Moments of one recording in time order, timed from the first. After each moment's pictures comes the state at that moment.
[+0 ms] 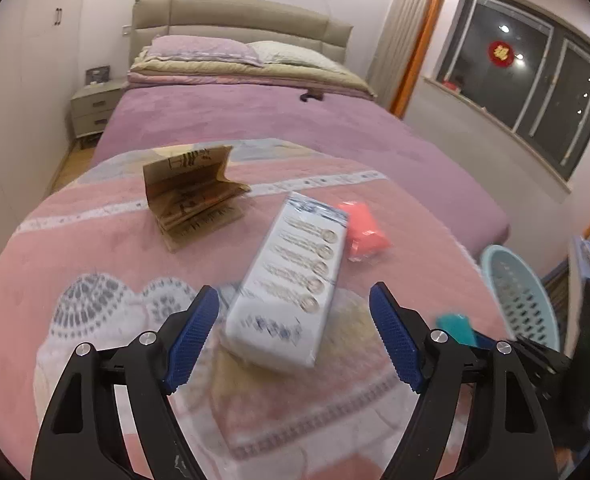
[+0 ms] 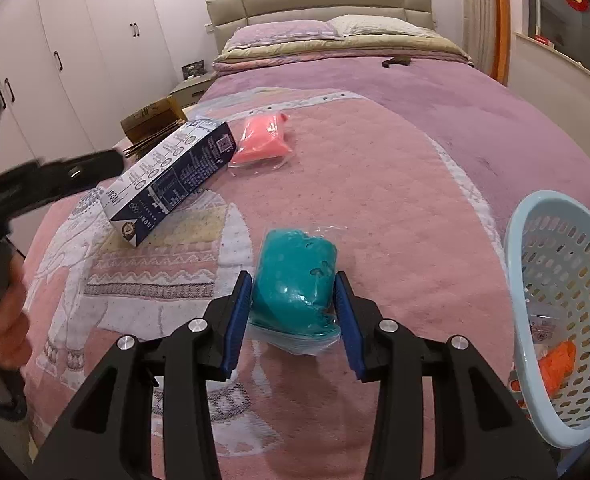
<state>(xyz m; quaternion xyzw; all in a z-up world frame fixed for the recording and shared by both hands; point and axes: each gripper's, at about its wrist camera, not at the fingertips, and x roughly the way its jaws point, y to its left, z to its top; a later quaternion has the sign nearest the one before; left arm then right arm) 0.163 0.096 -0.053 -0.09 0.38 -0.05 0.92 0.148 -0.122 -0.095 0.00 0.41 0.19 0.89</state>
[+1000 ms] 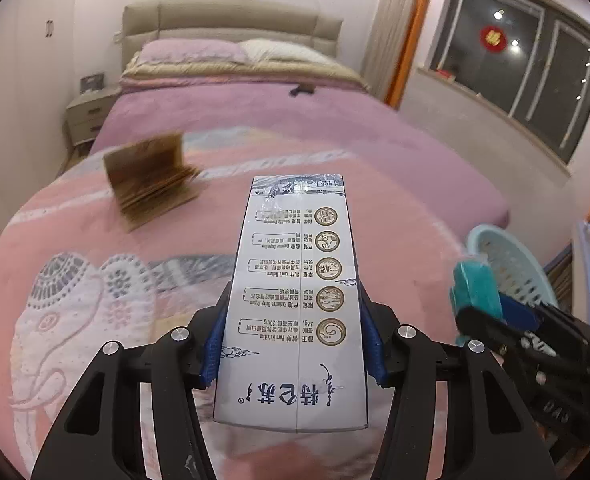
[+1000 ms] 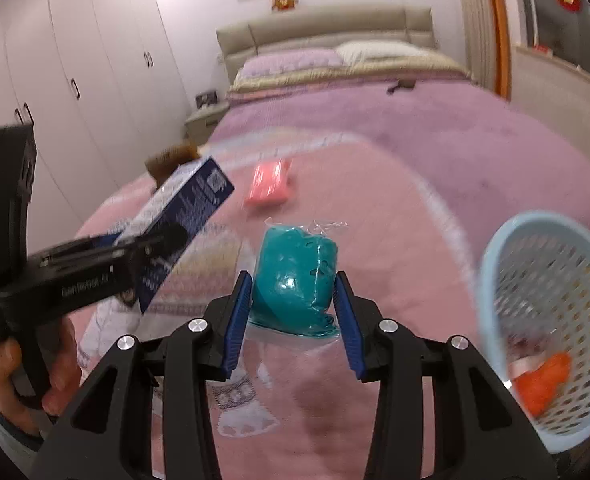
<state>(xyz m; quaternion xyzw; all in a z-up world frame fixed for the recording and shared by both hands) 0.136 0.047 -0.046 -0.08 0.37 -0.06 0.92 0.127 -0.154 -0.053 0.03 0.35 0.21 0.91</state>
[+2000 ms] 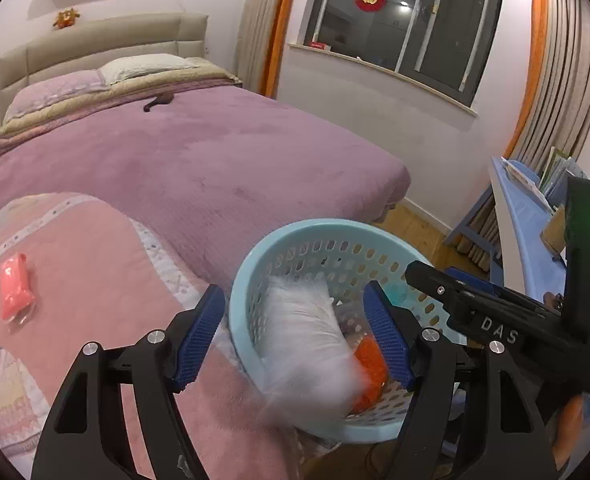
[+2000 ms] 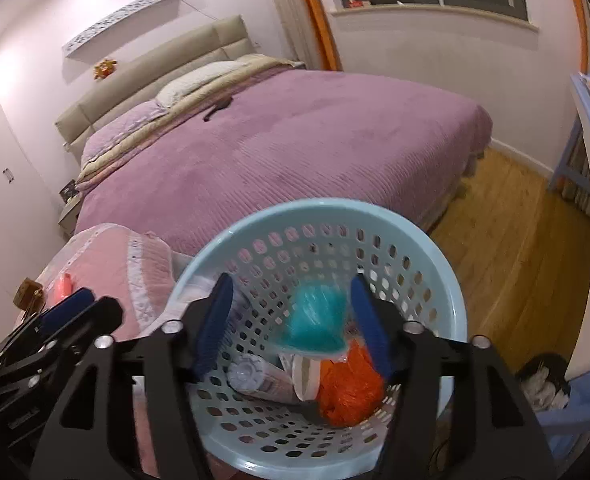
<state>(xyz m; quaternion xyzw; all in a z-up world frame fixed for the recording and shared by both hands) 0.186 -0.195 -0.051 -0.01 0.36 -0.25 0.90 0.149 -0.406 -0.068 0.18 0.37 -0.05 0.91</state>
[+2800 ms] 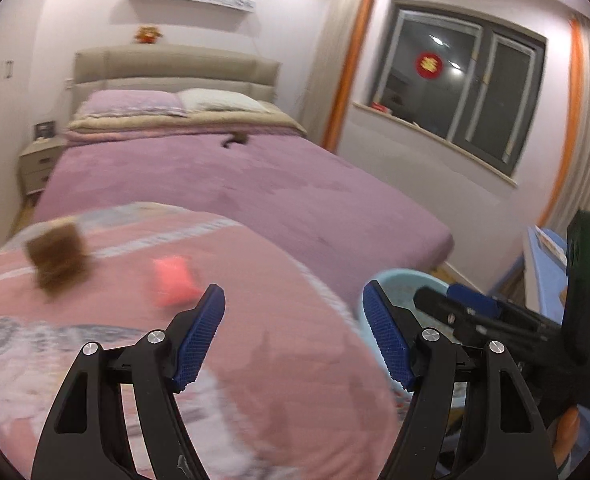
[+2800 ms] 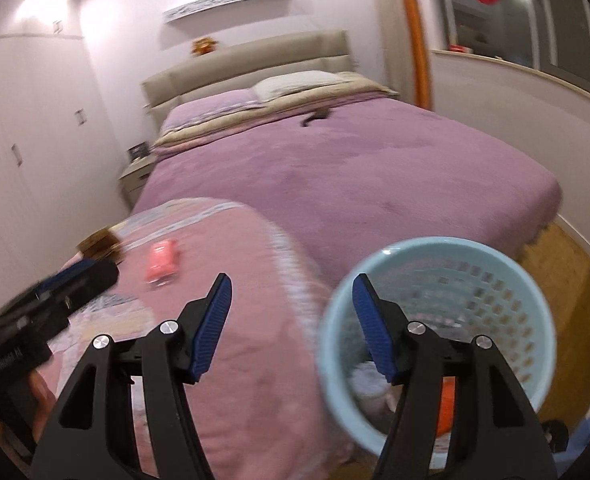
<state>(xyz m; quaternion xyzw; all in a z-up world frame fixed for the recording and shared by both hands) 0.134 -0.028 -0.001 -0.08 0.28 -0.14 0.95 0.143 -0.248 -0.019 0.08 0.32 0.10 0.94</state>
